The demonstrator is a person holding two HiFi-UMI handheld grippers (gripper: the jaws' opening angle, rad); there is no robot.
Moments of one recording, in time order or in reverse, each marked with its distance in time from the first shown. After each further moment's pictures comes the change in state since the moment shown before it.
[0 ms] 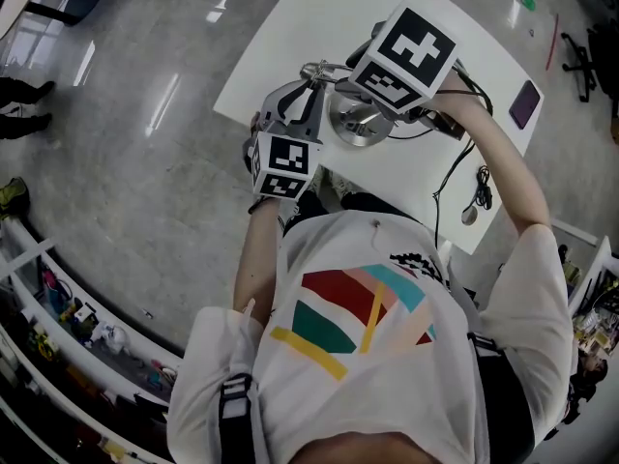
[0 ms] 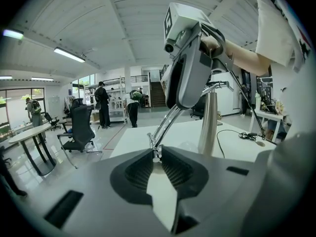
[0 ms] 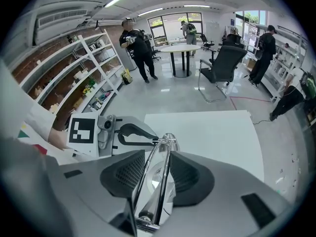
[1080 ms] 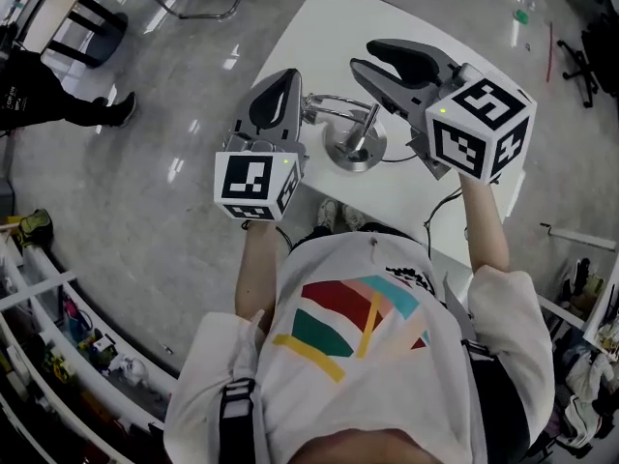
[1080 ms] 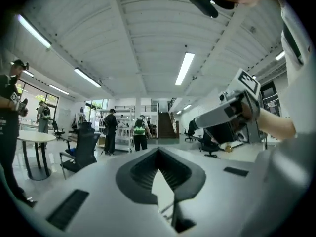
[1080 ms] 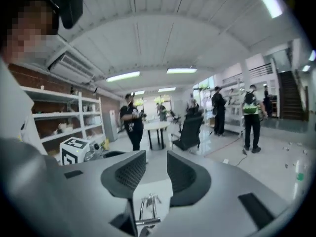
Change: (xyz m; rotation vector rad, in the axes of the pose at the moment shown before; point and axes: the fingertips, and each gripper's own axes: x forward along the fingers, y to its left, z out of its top) left arm -0.061 0.011 0.150 -0.092 -0.381 0.072; right arm -0.163 0.000 0.009 0.132 -0.908 -0.262
